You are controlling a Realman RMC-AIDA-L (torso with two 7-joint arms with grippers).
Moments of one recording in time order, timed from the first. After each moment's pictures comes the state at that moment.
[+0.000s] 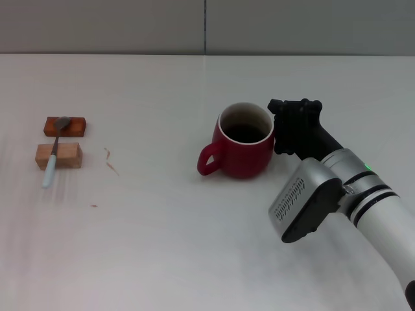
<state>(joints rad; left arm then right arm) -0.39 -2.07 0.45 0.05 0.73 1.26 -0.34 0.58 2.09 0.24 0.51 -1.67 -0.86 -1.27</state>
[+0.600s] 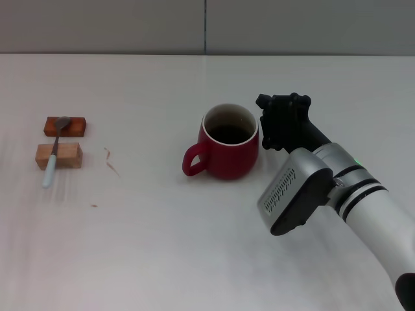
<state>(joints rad) -0.39 -2.07 0.45 0.05 0.73 1.27 -0.34 0.60 2.09 0.28 0.57 -1.67 -0.83 -1.26</state>
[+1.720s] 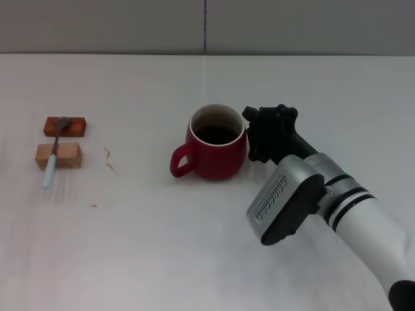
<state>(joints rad) -0.39 -2.06 0.45 0.05 0.73 1.27 -0.35 0.59 2.09 0.28 0.62 -1.67 -0.79 -1.23</state>
